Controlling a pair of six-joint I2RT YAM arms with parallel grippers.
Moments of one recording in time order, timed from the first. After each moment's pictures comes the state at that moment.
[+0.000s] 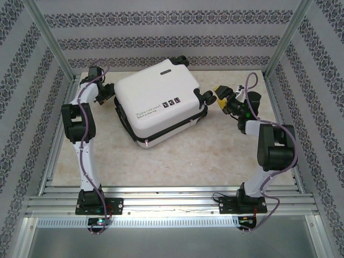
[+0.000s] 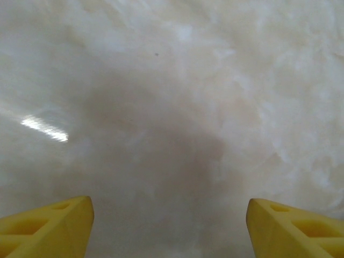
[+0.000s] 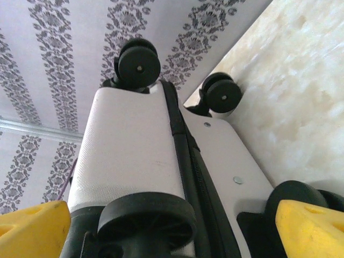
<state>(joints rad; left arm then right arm) 0.15 2.35 1.96 -0.66 0.18 -0.53 -0.08 1.76 0.85 0.70 -0.77 1.10</state>
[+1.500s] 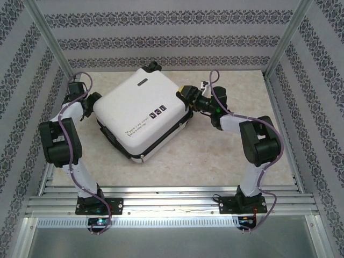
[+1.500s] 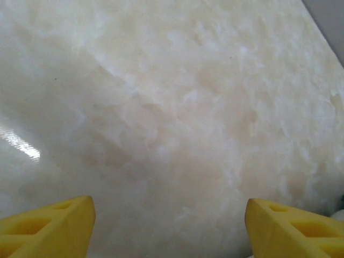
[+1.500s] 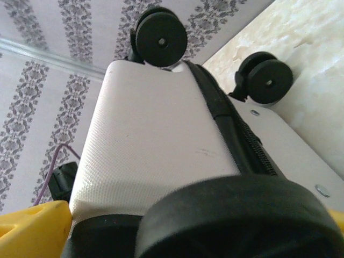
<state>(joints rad) 0.28 1.85 1.29 -0.32 0.18 -0.60 0.27 1.87 1.02 0.67 -0.67 1.10</state>
